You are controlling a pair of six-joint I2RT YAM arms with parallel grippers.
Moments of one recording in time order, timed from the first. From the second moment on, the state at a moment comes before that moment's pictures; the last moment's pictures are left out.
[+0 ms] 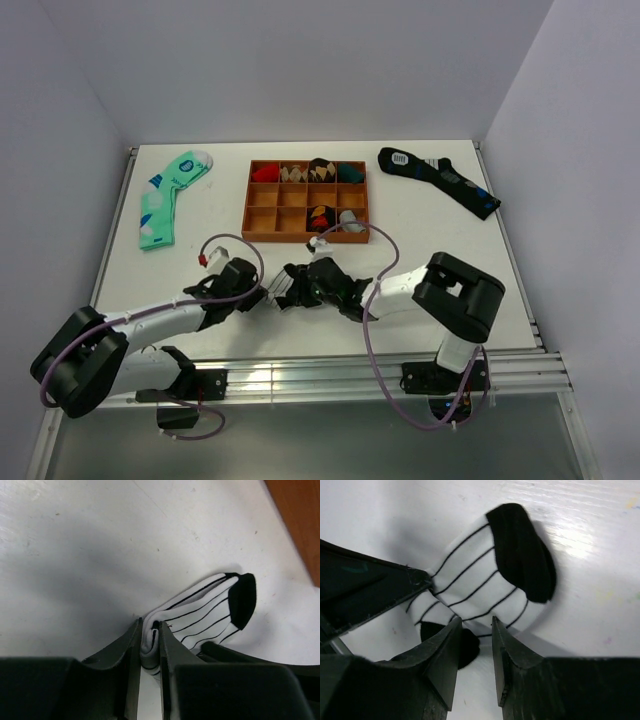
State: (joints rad) left arm -0.70 1.21 0.39 -0.07 -0.28 -1.32; right arm 1.00 1.73 0.66 0.43 0.11 0.78
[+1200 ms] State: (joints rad) left arm -0.65 1.36 0.66 -0.49 -0.24 -1.03; right arm 1.36 1.59 0.55 0.65 0.46 0.47
